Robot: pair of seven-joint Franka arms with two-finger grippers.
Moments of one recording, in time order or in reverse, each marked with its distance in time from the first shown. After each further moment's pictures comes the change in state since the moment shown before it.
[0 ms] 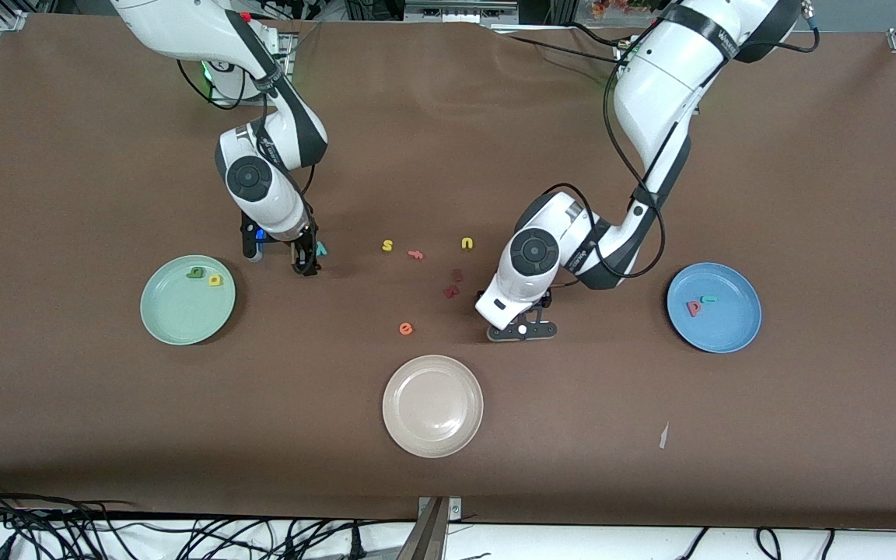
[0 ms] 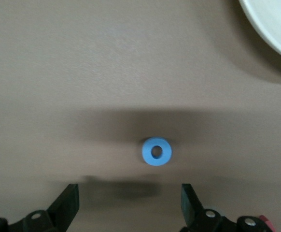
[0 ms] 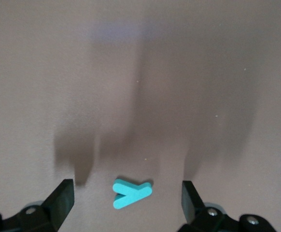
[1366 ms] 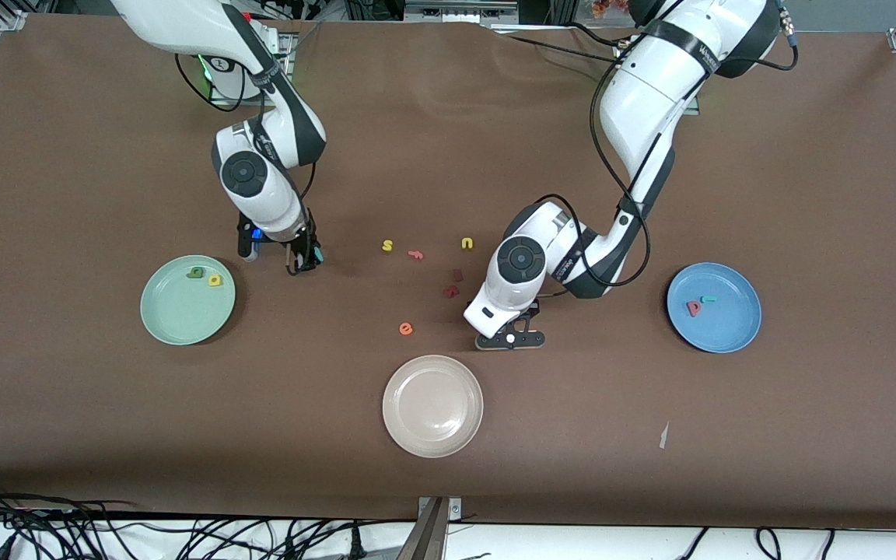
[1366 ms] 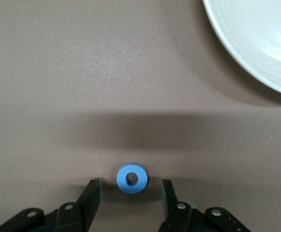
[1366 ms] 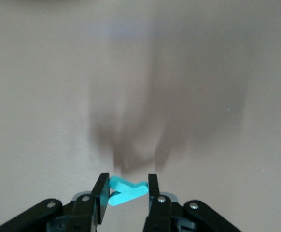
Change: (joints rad) left arm -0.036 0.079 0.029 0.113 0.000 -0.001 -0.002; right arm 0.008 -0.046 -0.038 0.019 0.002 0.003 0.053
